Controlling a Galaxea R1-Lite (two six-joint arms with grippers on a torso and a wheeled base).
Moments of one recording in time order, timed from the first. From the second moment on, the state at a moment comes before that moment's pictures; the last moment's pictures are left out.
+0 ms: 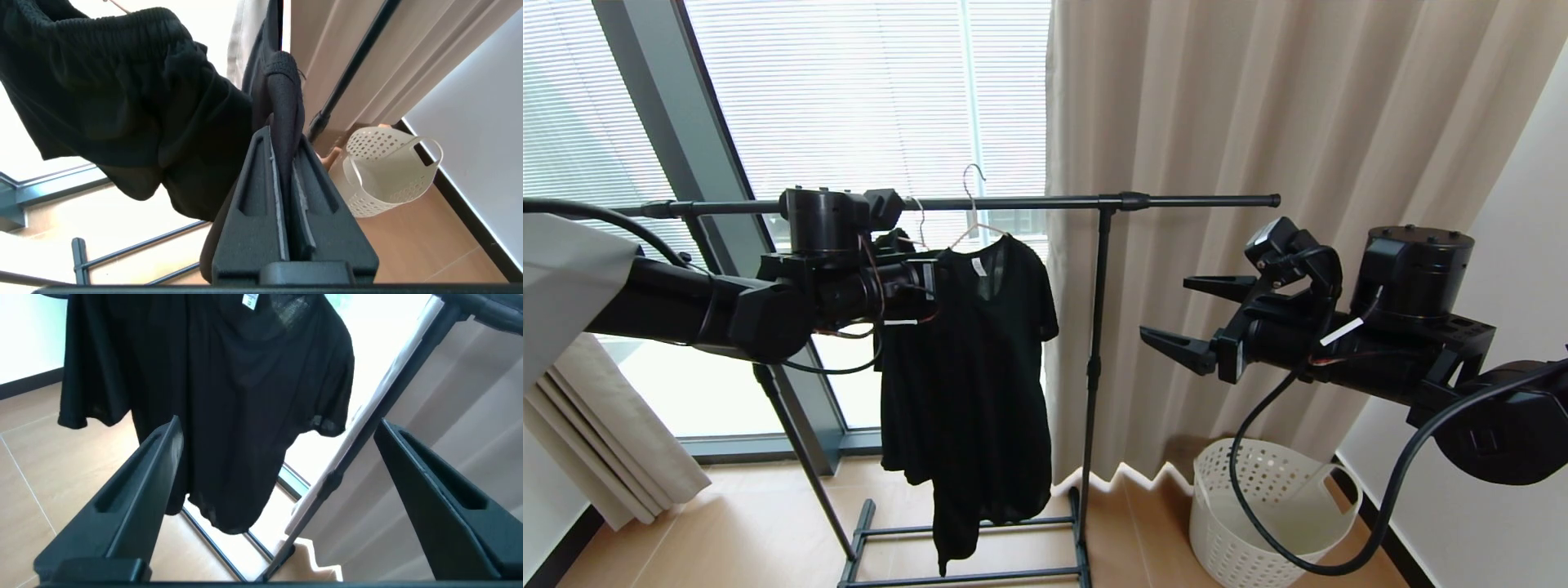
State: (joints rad) left arm -0.25 2.04 -1.31 -0.43 -0.13 -0.10; right arm 0.36 1.80 -0.83 -0.78 0.44 -0.20
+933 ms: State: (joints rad) left arm -0.26 2.23 -1.50 -0.41 -0.11 -0.10; right arm 0.36 1.82 -0.83 -0.79 0.44 -0.20
